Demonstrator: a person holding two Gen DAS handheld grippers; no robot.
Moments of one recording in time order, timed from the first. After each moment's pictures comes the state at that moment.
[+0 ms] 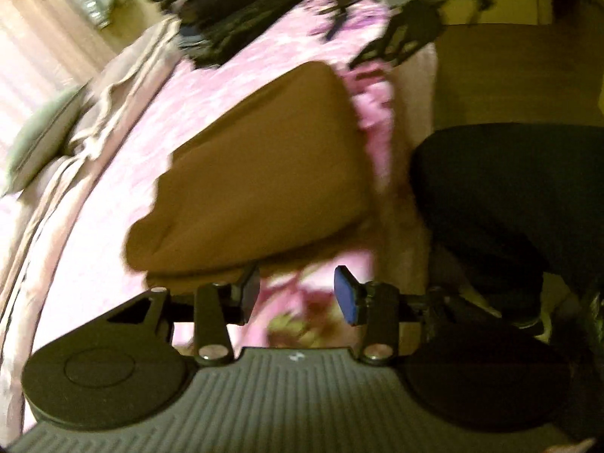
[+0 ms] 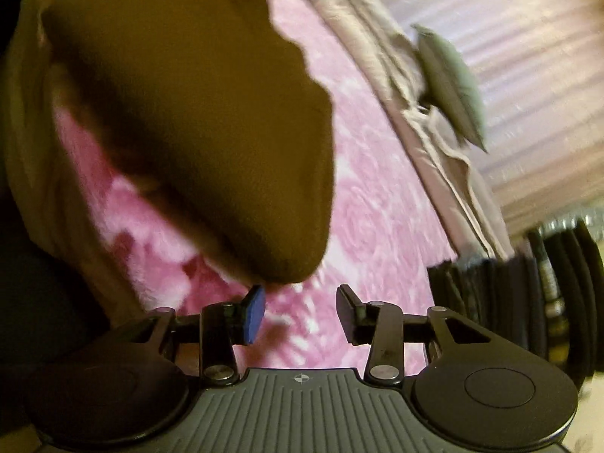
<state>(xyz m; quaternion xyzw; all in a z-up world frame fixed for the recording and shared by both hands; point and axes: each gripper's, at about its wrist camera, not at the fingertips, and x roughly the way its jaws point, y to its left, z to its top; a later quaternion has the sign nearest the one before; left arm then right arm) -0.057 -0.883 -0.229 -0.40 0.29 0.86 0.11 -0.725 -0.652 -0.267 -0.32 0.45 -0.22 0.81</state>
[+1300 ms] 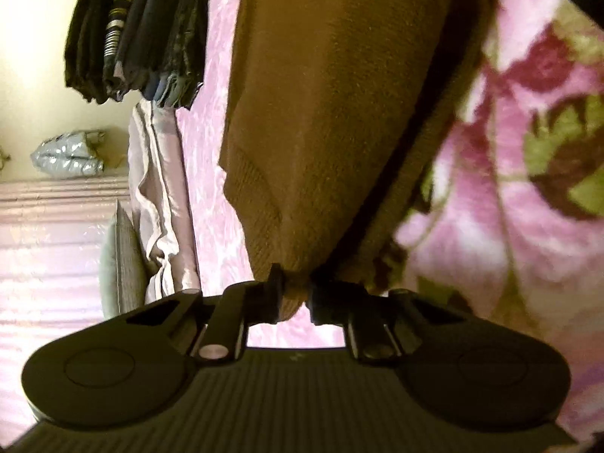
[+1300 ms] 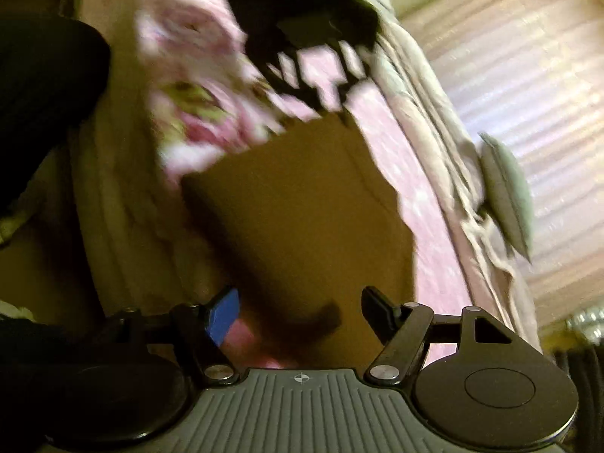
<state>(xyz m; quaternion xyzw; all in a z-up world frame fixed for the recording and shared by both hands) -0.133 -0.957 -0.325 -0.29 0.65 0.69 0.11 -0.672 -0.548 -0.263 -0.39 0.43 -0.10 0.81</state>
